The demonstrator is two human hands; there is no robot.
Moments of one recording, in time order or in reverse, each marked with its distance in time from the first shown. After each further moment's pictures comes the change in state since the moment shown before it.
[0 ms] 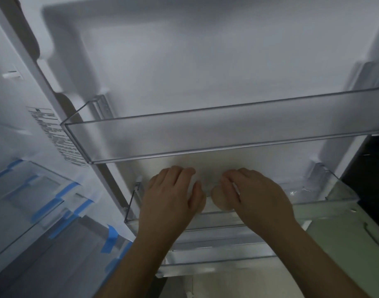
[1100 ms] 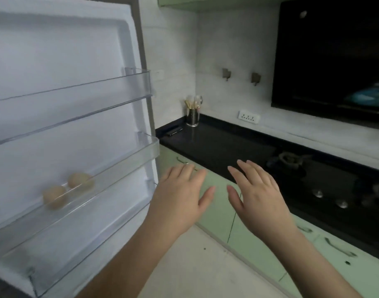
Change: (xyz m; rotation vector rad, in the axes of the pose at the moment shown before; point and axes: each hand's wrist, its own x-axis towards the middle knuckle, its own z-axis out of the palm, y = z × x) left_hand -0.091 0.209 -0.043 -0.419 -0.262 0.767; right_hand -0.275 -0.012 -0.185 -0.597 0.045 0.752
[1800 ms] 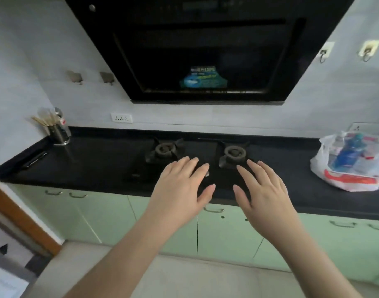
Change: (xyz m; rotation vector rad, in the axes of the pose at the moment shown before) left_hand 0.105 0.358 0.090 -0.209 -0.059 0.545; right_hand -0.173 0.319 -0.113 -0.200 0.055 0.575
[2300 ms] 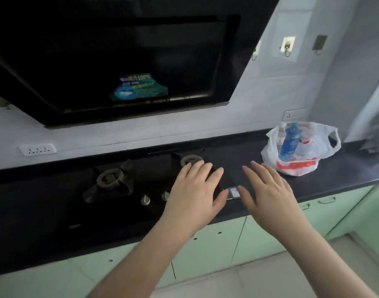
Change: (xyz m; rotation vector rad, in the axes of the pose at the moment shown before) left_hand 0.150 0.036 0.087 -0.161 -0.068 0.351; right_hand 0.068 0.089 0.025 -0.151 0.008 0.341
